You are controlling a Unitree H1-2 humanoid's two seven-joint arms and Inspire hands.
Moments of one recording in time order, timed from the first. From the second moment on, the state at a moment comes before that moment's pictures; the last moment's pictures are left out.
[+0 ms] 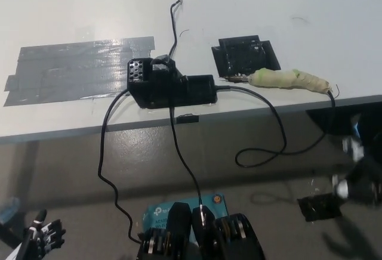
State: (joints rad) left_arm 0.09 0.41 0.11 0.04 -0.22 0.45 -0.26; right_arm -0.25 -0.57 0.19 -0.18 -0.24 0.26 0.28
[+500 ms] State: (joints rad) left_arm 0.09 0.43 0.10 0.02 -0.23 0.46 -0.26; right_arm -0.80 -0.57 0.35 -0.04 -0.50 0.28 0.32
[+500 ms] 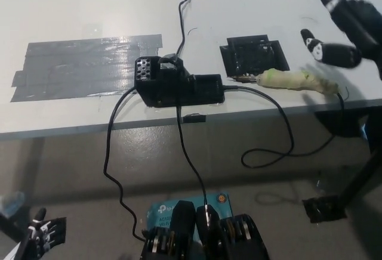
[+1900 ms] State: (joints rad) left_arm 0.09 0.45 0.03 -0.01 -0.23 0.46 -0.27; right_arm -1.00 -0.48 0.59 0.64 -0.73 0.26 0.48
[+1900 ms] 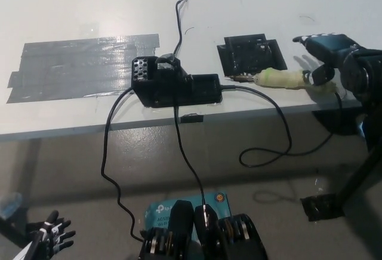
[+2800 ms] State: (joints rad) left_arm 0.09 0.45 0.02 -0.02 -0.23 0.46 -0.27; right_arm -0.95 -0.42 0.55 0.71 -0.73 0.27 0.45
